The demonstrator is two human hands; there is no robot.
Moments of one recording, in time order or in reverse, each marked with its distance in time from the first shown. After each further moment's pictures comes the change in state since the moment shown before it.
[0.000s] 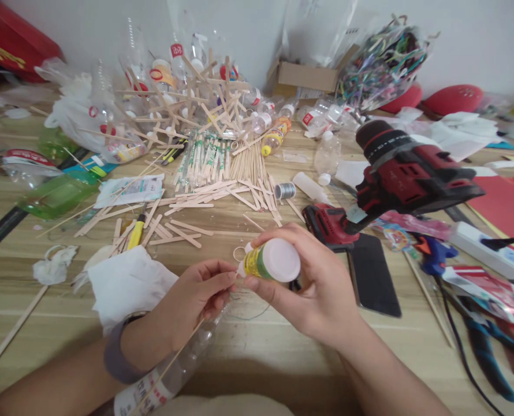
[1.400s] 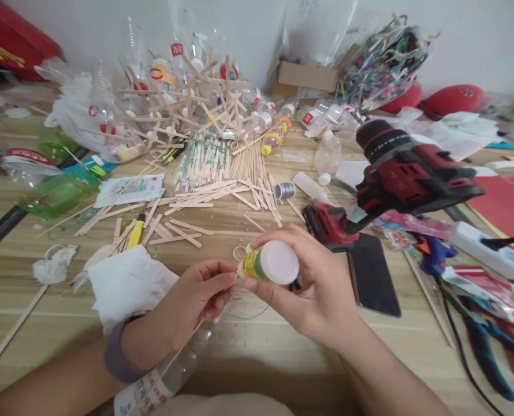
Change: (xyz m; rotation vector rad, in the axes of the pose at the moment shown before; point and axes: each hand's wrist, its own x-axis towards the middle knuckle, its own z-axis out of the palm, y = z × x) left_hand 0.000 -0.001 0.000 -0.005 0.003 -0.016; right_hand -0.001 -0.001 -0.001 -0.011 -0.017 -0.002
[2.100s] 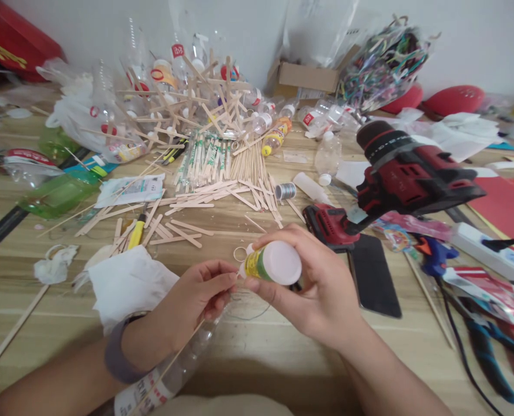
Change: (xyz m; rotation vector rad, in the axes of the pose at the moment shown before) left_hand 0.000 0.000 -0.001 -0.012 -0.006 0.011; right_hand 0.001 -0.002 -0.001 -0.003 -0.001 0.009
